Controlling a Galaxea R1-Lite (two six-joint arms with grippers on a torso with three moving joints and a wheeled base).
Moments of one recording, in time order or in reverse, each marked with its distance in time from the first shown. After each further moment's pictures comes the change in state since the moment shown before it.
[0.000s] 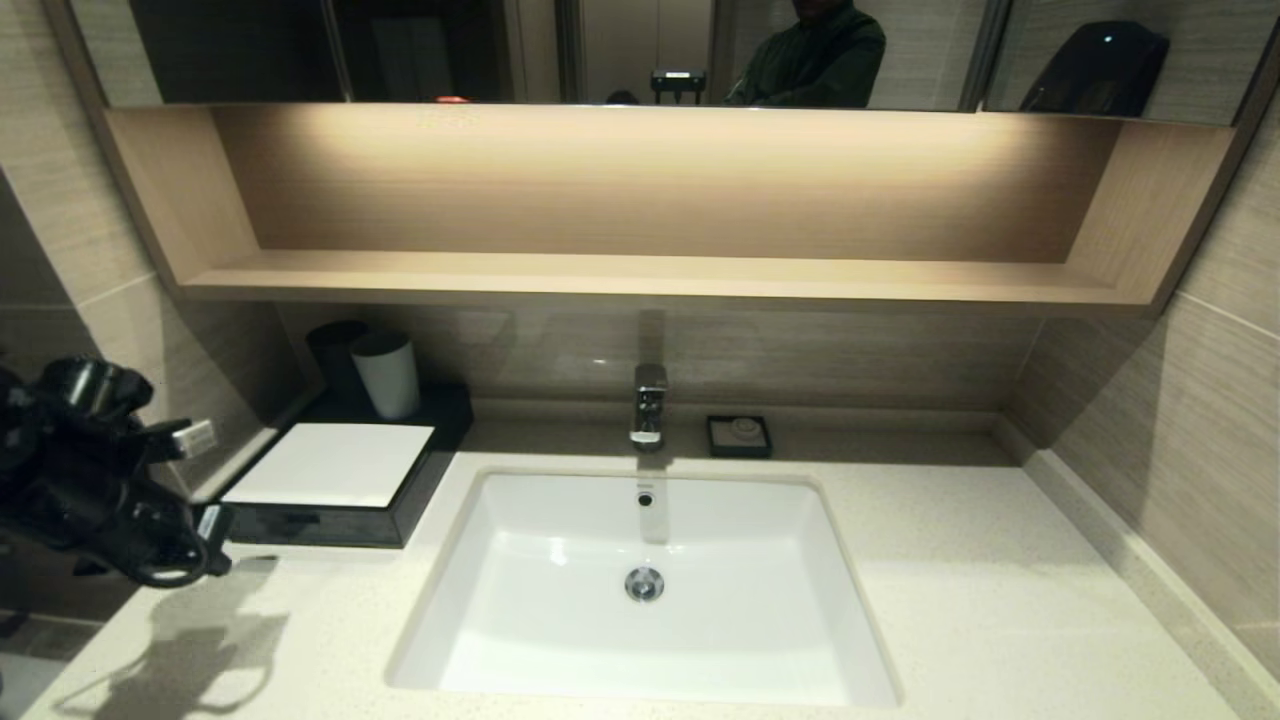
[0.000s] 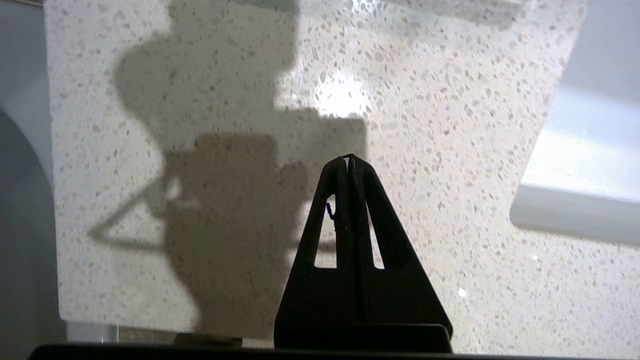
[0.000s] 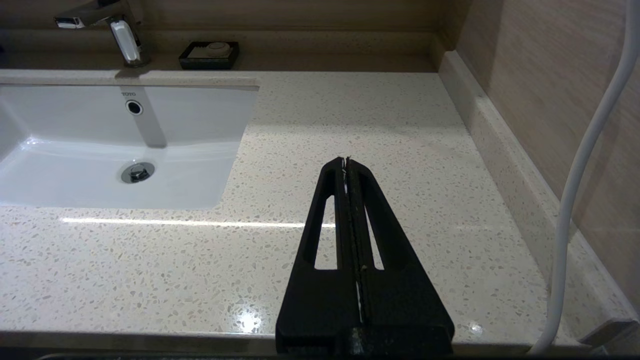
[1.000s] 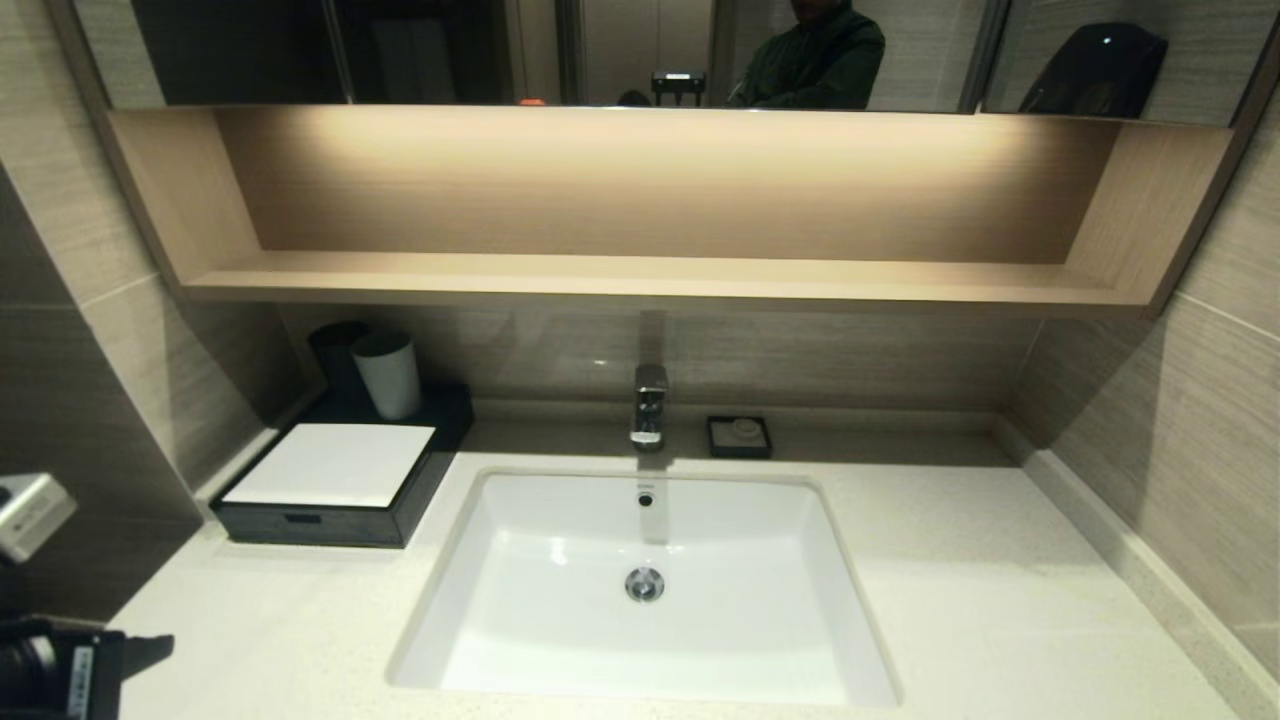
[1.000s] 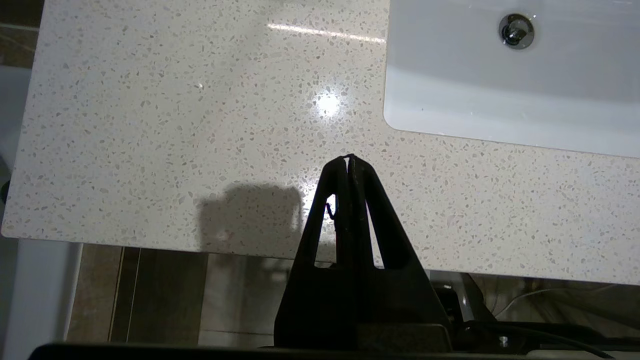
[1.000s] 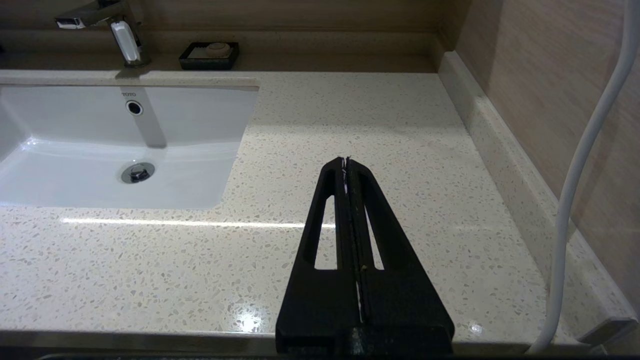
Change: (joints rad) left arm -0.158 -0.782 0.502 -0.128 -0.015 -0.132; right arm 0.000 0.000 0.000 0.000 -0.001 0.000
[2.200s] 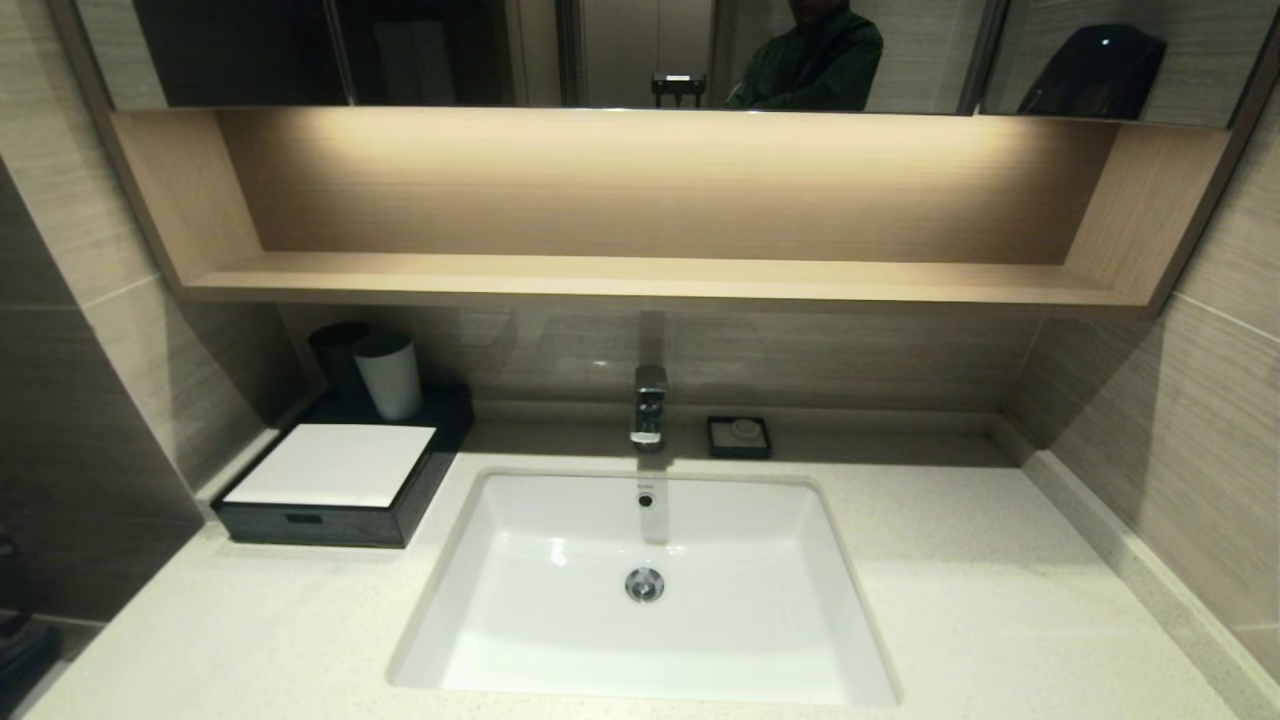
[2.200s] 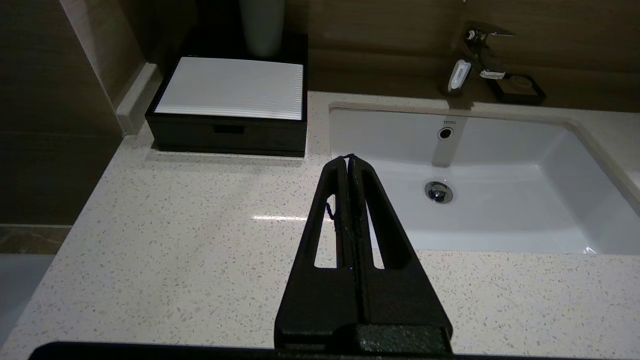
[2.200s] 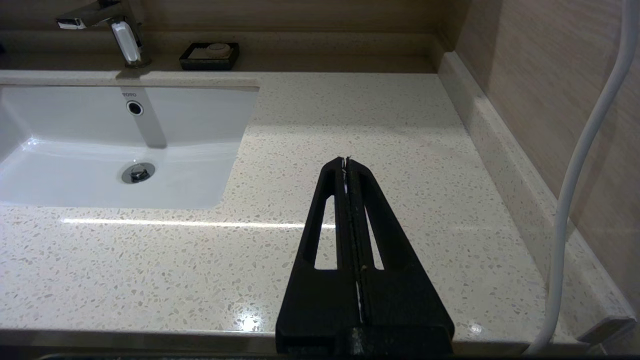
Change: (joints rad) left arm -0.136 -0.549 0.234 -0.311 0.061 -0.094; right arm 0.000 0.000 0.000 0.000 0.001 0.000
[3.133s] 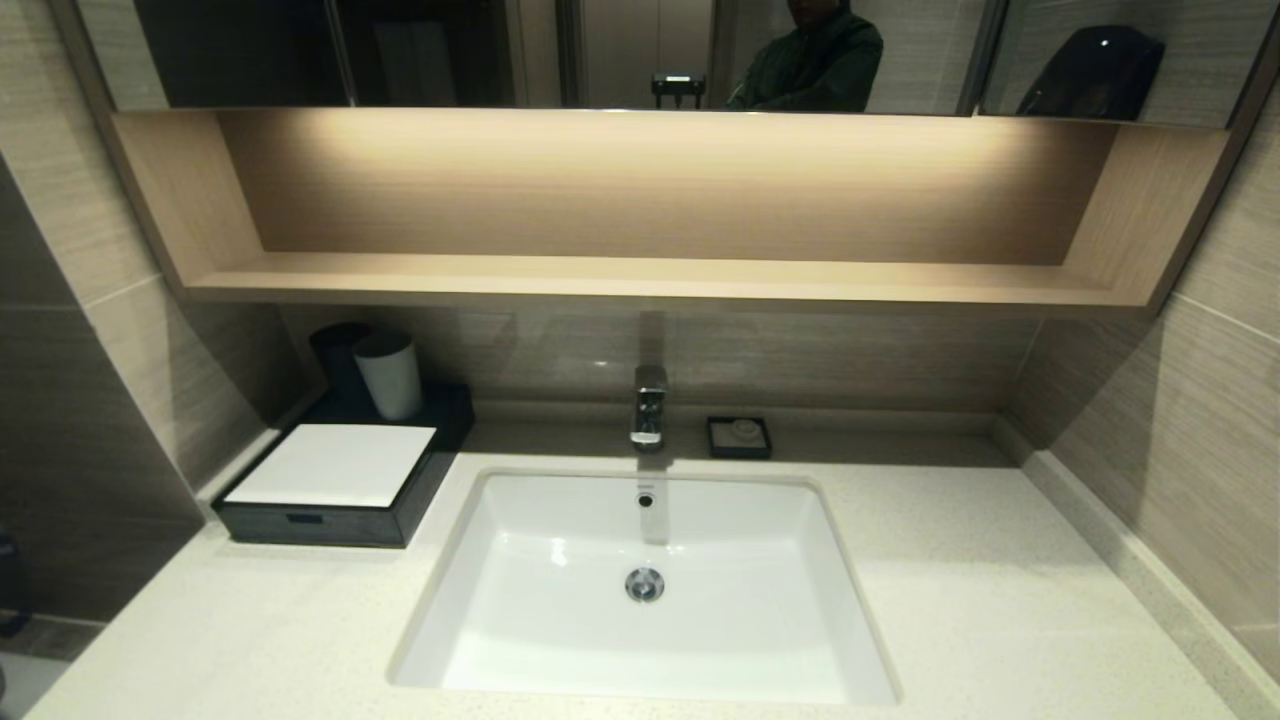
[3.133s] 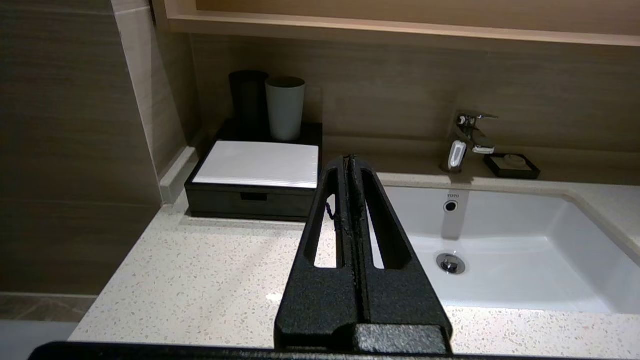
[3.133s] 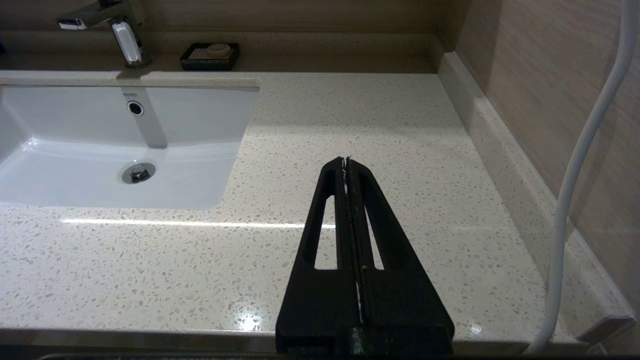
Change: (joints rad) left arm -0.011 -0.310 0.055 -0.025 0.069 0.013; right arm 0.000 0.000 0.000 0.000 0.000 0.000
